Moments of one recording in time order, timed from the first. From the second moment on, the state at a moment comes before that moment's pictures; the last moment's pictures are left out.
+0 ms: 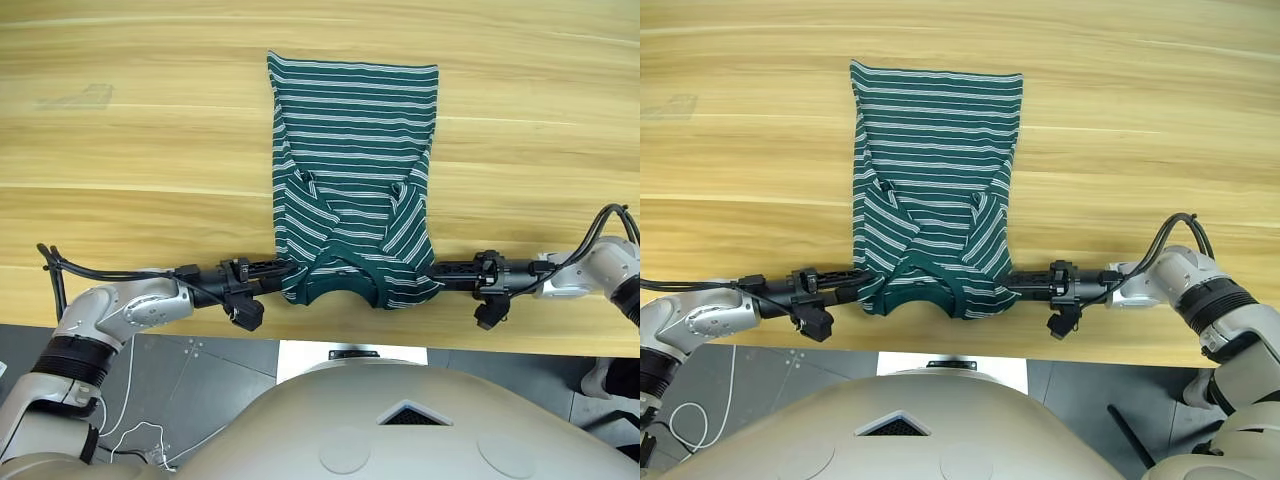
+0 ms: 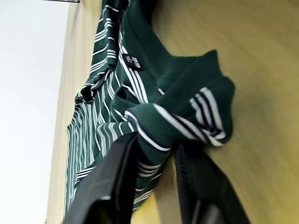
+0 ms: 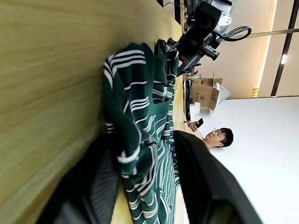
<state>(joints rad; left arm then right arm) 0.11 0.93 -0.36 0.22 0.57 -1.07 -0.34 -0.37 -0.96 0.94 0.45 -1.43 -1.07 -0.92</state>
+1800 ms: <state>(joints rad) 0.24 0.85 -0.40 -0.09 -0.53 -0.68 -0.82 -0.16 -1.02 0.74 0.13 0.20 -0.91 0.26</state>
